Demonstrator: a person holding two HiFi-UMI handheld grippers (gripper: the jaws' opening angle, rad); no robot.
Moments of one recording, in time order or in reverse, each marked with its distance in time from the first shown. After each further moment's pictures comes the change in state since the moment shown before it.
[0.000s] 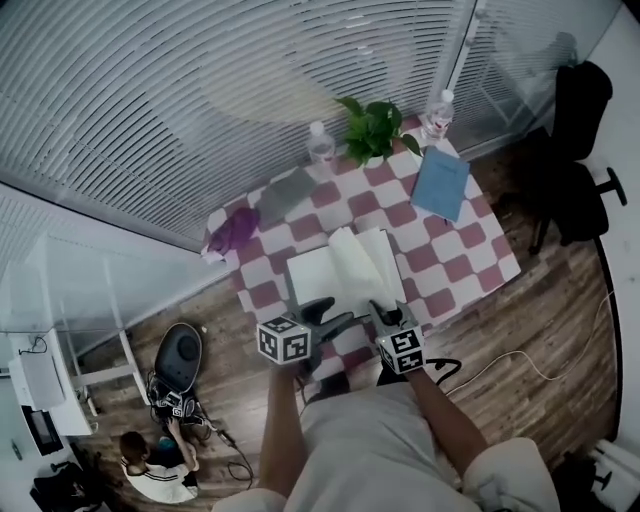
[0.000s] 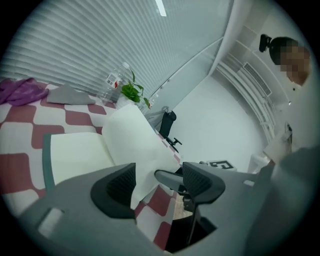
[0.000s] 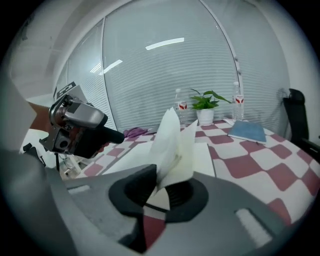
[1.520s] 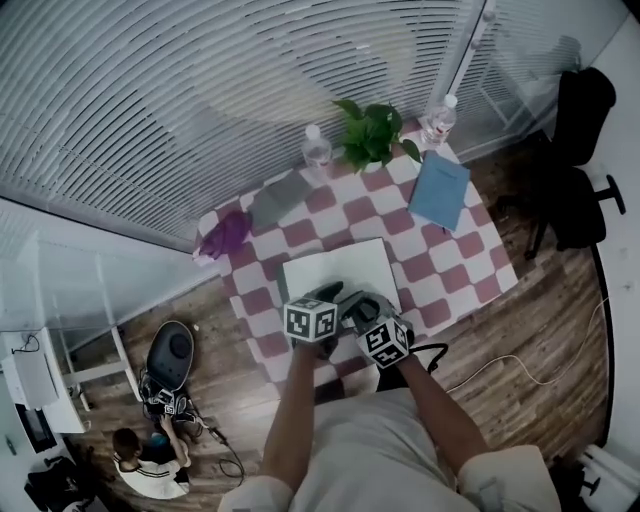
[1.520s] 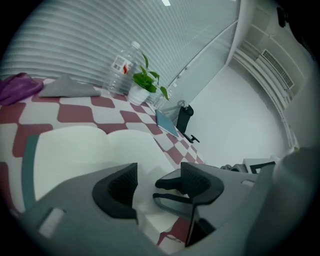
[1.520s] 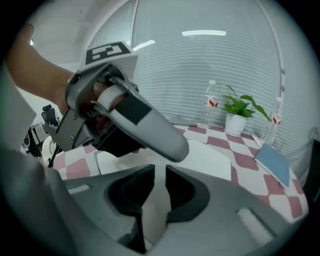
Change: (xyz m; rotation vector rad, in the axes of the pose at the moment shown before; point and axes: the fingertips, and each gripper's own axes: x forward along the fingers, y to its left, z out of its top) left arm 0.081 0.051 0.011 -0.043 0.066 0.173; right arm 0.050 0.014 0.007 -0.355 0.148 0.126
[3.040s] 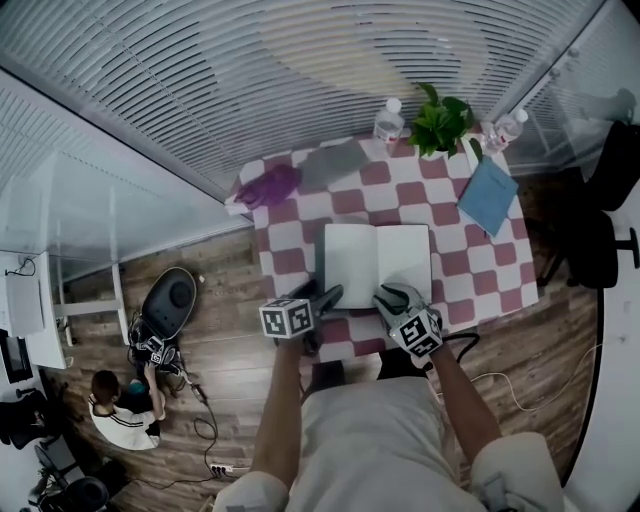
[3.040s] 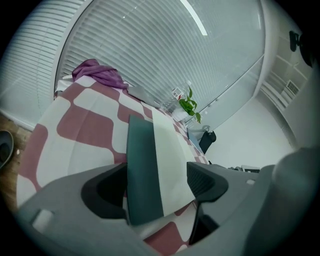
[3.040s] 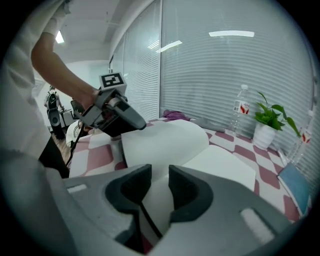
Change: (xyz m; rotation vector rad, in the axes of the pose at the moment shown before) left arm -0.120 0.099 -0.072 -0.323 -0.223 0.196; right arm 0.003 0.045 -0.015 -0.226 -0.016 0.225
